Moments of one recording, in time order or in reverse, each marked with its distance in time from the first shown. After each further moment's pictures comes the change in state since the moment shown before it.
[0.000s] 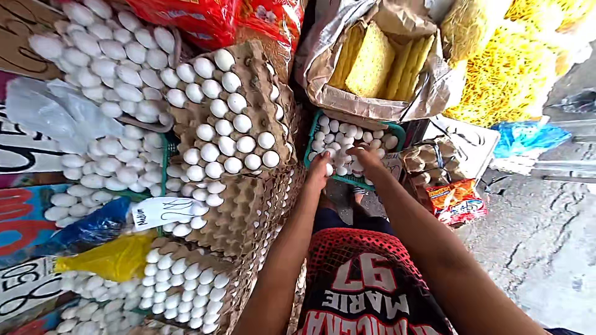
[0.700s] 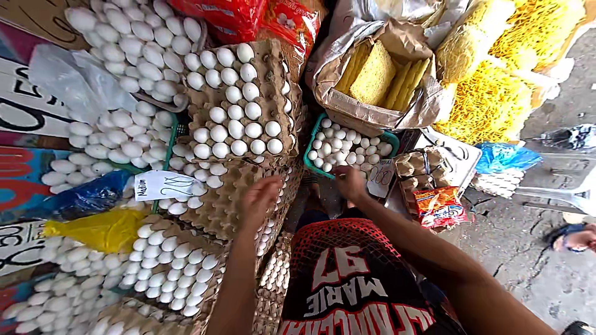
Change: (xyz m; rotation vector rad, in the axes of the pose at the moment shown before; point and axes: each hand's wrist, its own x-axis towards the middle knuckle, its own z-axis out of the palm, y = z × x) left_hand -0.194 0.037 -0.164 0.360 -0.019 0.630; right_hand -0.112 0.006 0.024 -0.619 -0.126 -0.524
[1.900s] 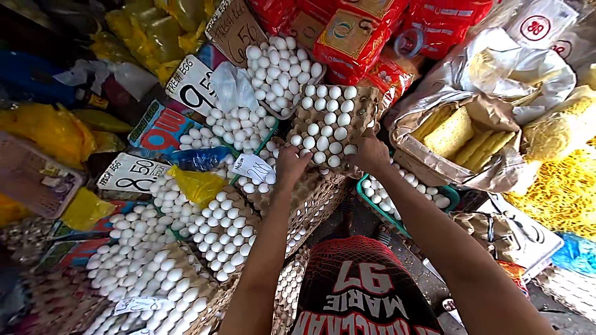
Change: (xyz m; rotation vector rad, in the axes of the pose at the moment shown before) left_hand 0.086 0.051 -0.098 0.782 0.476 -0.284; right_hand 0.110 -0.207 -0.004 -0.467 -0.048 -0.402
